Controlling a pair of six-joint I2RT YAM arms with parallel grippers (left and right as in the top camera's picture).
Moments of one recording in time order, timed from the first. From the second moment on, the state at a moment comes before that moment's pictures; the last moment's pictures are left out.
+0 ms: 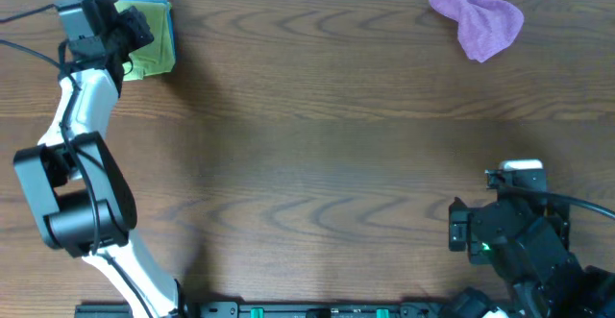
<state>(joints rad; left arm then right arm) 0.26 2.02 1.46 0.02 0.35 -0.34 0.71 0.77 1.25 -1.48 0.58 0.48</state>
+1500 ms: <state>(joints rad) 0.28 2.18 1.46 0.20 0.21 -0.76 0.71 0.77 1.25 -1.45 0.57 0.48</state>
